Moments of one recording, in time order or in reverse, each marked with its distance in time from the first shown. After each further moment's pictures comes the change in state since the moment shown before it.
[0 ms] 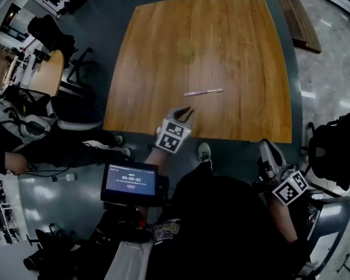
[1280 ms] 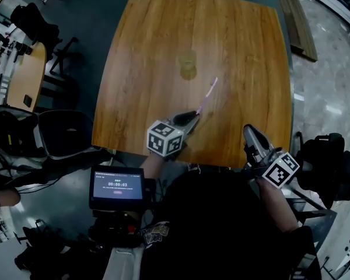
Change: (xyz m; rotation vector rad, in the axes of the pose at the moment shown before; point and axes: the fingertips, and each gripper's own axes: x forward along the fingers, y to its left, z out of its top) left arm 0.044 0.045 0.063 -0.468 -0.186 -0.312; right arm 0.182 -0.030 0.015 -0.011 0.186 0.029
